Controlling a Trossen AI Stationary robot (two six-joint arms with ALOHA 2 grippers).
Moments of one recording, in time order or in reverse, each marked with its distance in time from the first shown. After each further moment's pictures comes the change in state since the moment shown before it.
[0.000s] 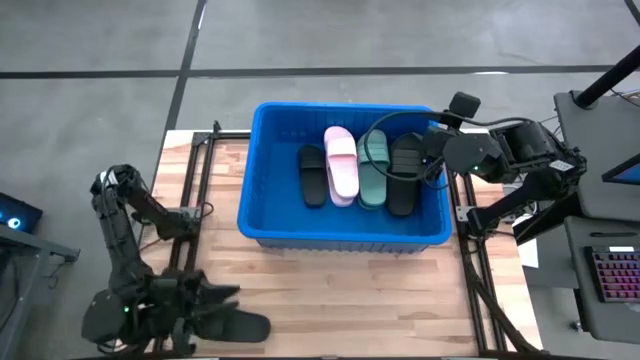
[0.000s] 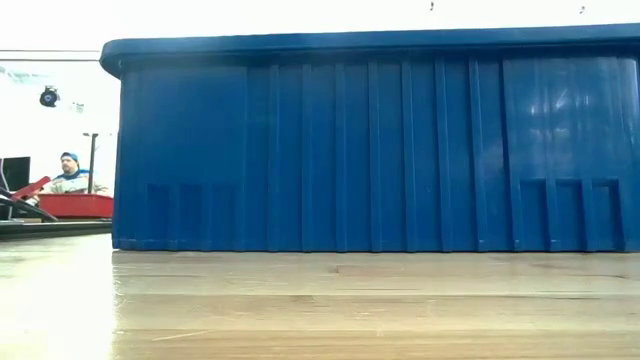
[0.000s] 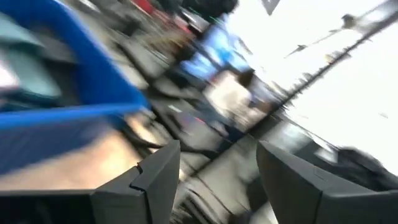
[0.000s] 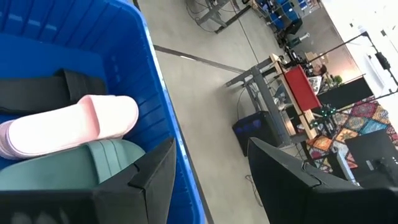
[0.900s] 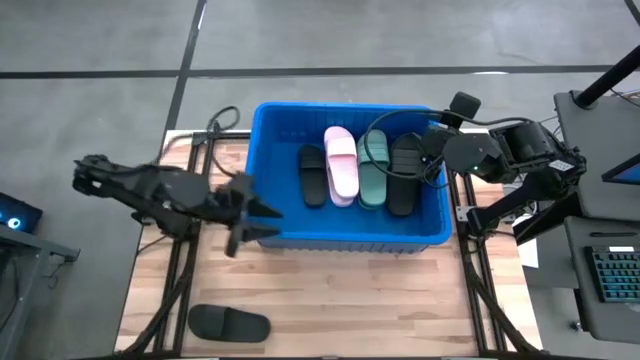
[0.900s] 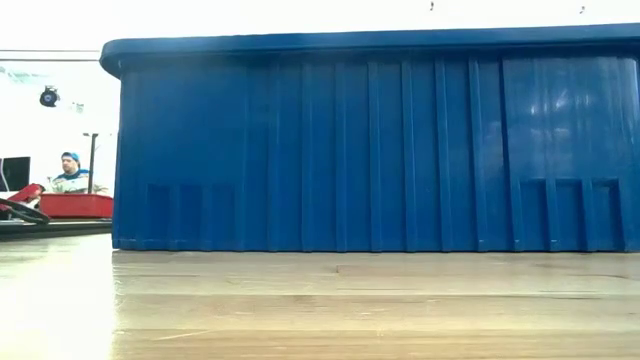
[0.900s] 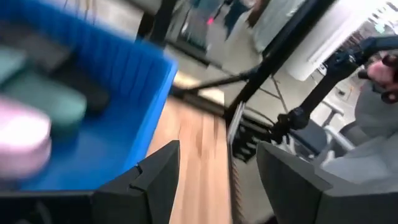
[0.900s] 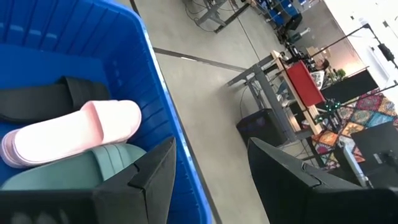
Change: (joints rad) left arm 0.828 -0.289 0.147 -0.961 1.280 0.121; right arm 0.000 0.000 -0.002 0.006 -0.001 0.043
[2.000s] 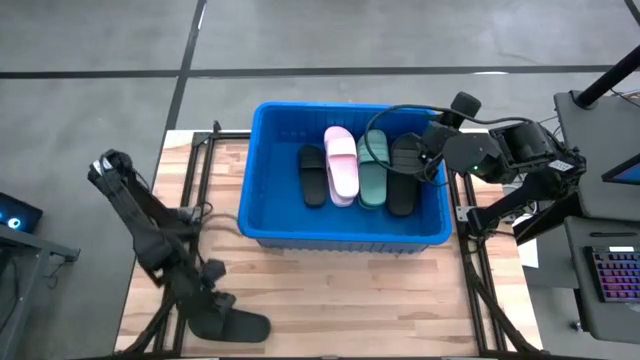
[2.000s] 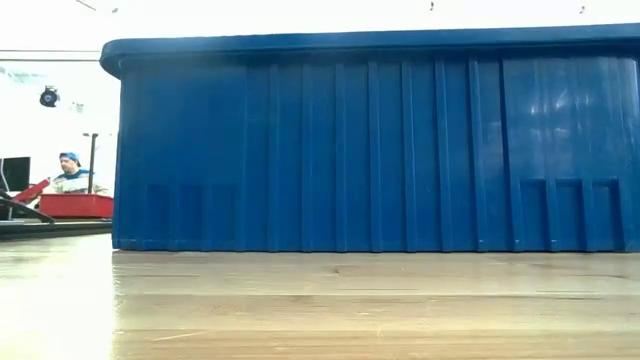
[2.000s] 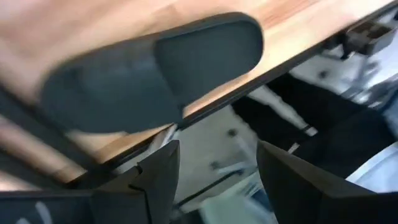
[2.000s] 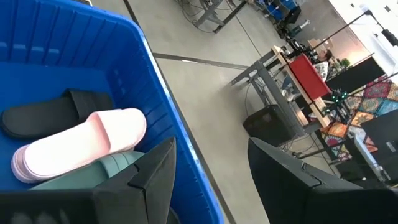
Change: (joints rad) left arm -0.555 0.095 -0.341 -0.299 0.295 -1.515; right arm 0.000 0.000 -0.003 0.019 0.000 0.068
